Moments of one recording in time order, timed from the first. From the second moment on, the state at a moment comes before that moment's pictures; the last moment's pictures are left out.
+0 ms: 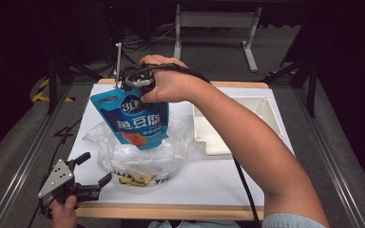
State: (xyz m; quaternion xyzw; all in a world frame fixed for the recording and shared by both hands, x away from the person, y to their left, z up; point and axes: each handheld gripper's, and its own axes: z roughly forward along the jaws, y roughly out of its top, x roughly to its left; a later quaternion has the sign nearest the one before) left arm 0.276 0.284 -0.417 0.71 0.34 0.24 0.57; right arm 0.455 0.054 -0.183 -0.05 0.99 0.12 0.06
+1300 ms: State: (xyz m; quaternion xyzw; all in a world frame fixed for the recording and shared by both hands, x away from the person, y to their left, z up) left arm 0.278 0.282 -0.420 0.71 0.34 0.23 0.57; right arm 0.478 -0.059 -0.117 0.02 0.99 0.10 0.10
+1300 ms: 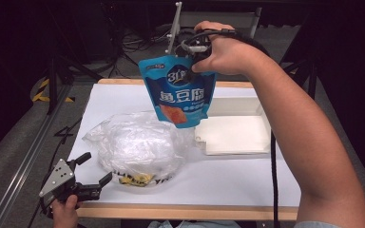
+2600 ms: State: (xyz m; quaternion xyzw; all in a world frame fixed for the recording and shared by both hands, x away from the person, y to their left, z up) left arm 0.279 0.282 -0.422 0.71 0.35 0.23 0.57; right arm 0.531 -0.190 -0.126 0.11 0.98 0.09 0.12
